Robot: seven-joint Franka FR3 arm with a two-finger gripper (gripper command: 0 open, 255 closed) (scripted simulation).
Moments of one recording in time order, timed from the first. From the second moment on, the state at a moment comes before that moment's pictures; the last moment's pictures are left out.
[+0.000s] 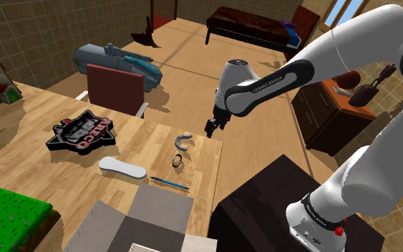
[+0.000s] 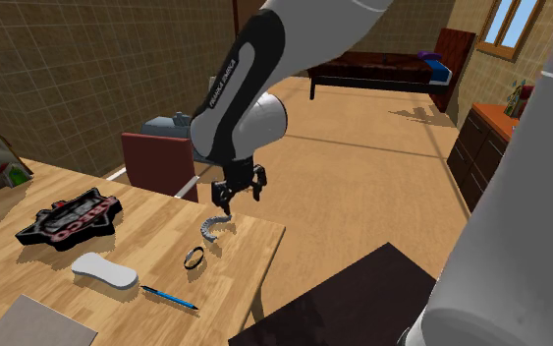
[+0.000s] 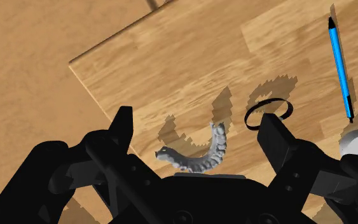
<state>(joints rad) 0.11 0.09 0.10 -2.39 -0.01 2.47 0.07</state>
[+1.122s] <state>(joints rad) 0.19 0.71 0.10 -1.89 -0.04 2.65 0.15</state>
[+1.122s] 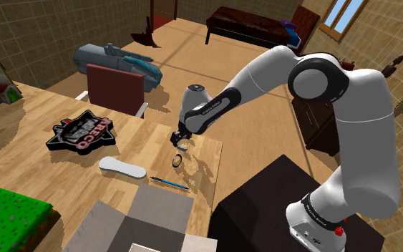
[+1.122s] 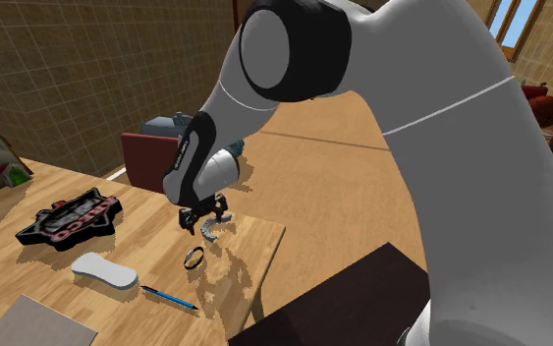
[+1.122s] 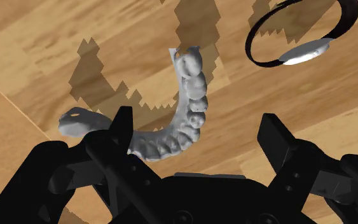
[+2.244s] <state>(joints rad) 0.20 0.81 0.09 -1.84 -0.05 2.71 0.15</state>
